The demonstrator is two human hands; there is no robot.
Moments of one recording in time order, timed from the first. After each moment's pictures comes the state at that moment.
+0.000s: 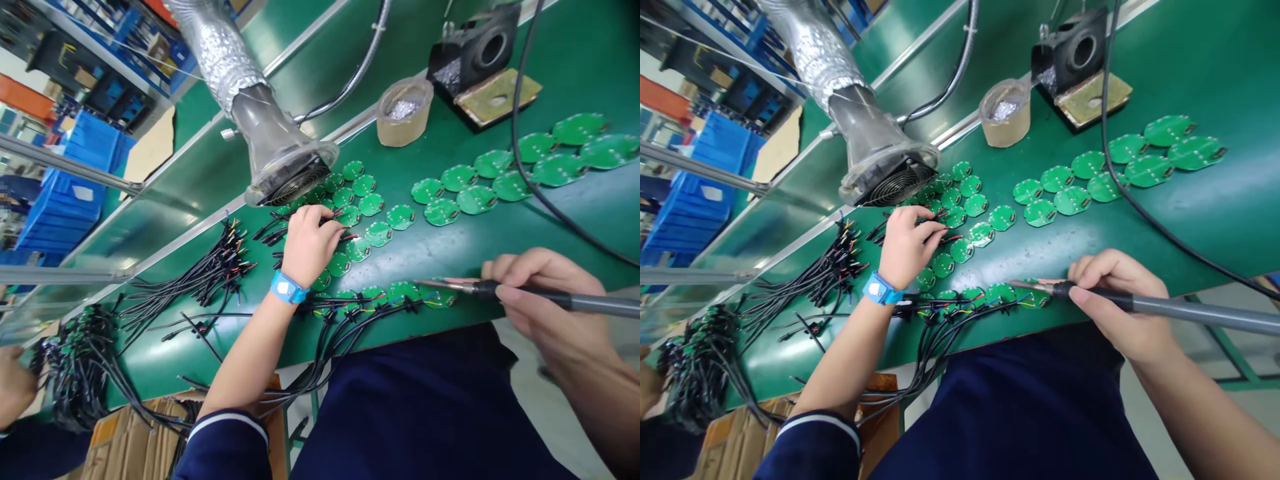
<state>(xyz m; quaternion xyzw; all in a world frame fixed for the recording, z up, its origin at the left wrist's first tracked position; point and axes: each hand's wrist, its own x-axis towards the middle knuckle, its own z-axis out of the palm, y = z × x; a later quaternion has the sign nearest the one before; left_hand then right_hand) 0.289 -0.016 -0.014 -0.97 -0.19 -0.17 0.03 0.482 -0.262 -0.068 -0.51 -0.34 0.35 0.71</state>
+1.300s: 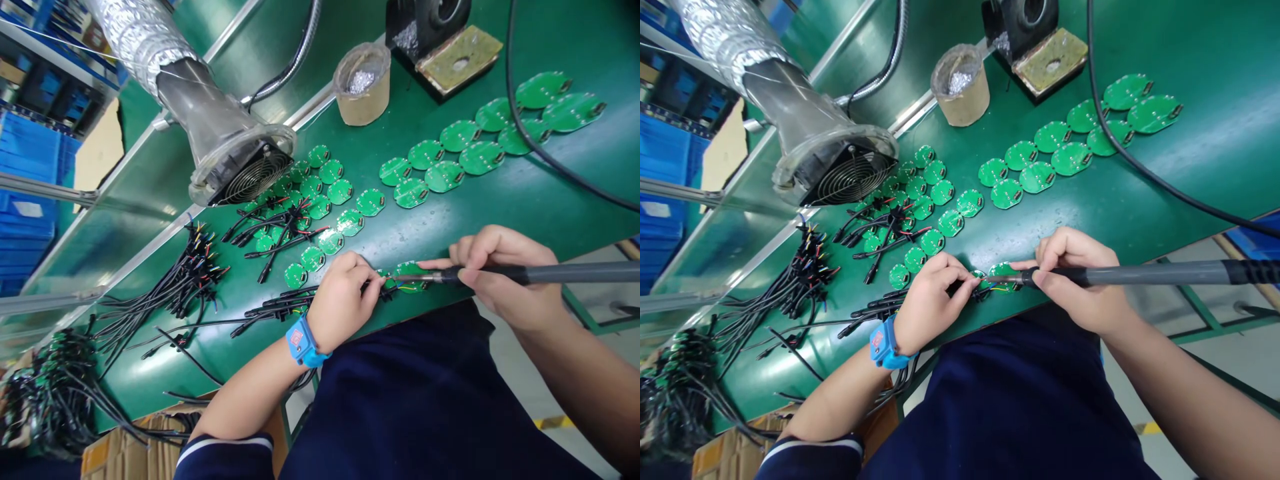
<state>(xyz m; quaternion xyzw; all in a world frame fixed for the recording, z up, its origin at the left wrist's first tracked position) 0.311 -0.124 -0.020 -0.91 -0.24 -0.06 -0.32 0.481 -0.256 -0.063 -0.48 -0.34 0.40 0.71</state>
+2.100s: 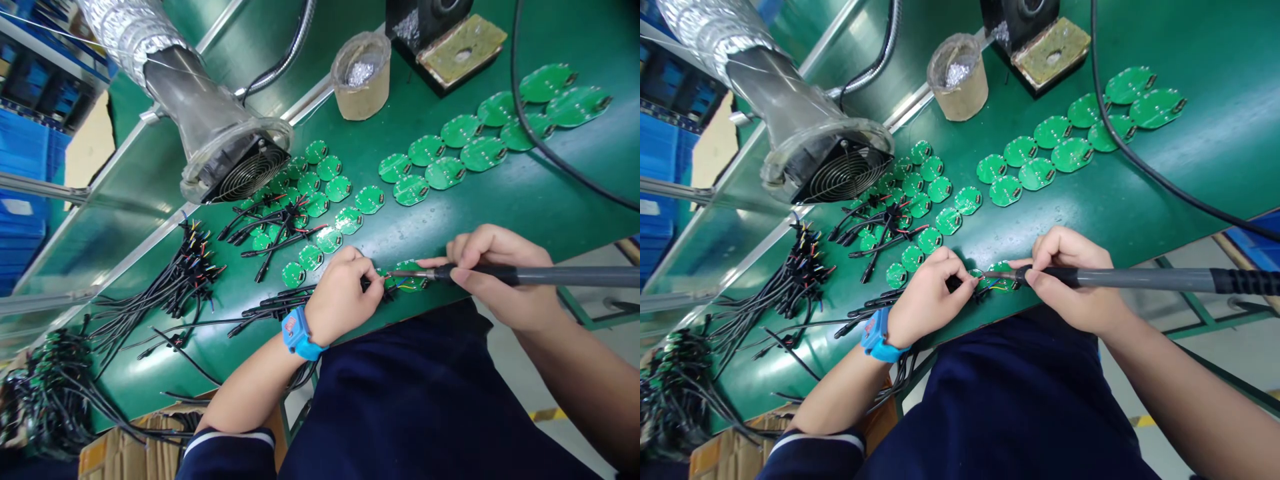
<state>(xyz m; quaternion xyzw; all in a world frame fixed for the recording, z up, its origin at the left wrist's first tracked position) 0.320 -0.120 -0.015 -0.90 -0.27 0.01 -0.35 0.478 -0.253 -0.057 -0.52 -0.35 0.39 0.68</state>
